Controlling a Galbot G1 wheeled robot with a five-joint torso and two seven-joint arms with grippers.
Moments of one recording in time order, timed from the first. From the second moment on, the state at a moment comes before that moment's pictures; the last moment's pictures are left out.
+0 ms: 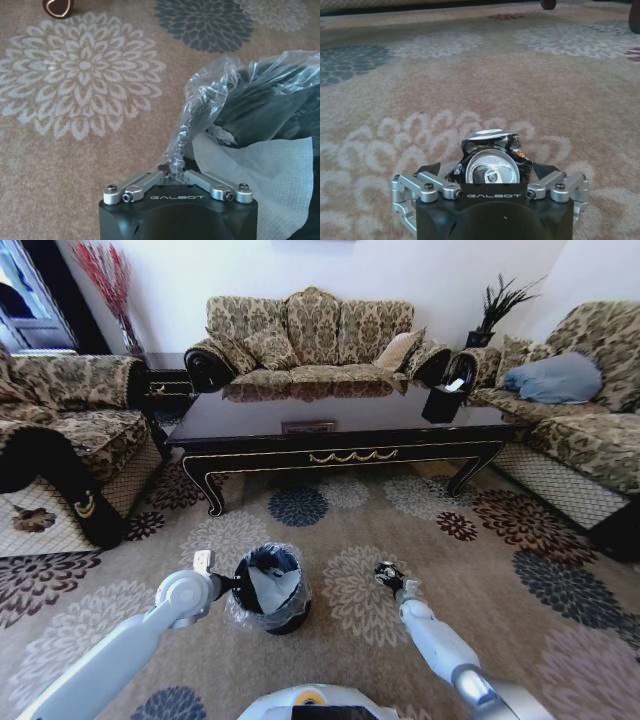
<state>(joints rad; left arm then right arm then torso) 1.05 -0.71 -0.15 -2.04 -1.58 0.74 -0.85 -0.74 1.21 0.15 0.62 0.59 0.18 -0.05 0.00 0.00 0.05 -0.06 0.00</state>
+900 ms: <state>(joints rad) 1.05 -0.72 -0.15 -2.04 -1.57 0.74 -0.85 -0.81 1.16 0.16 0.72 0.61 0.19 -0.06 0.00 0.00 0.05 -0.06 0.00</state>
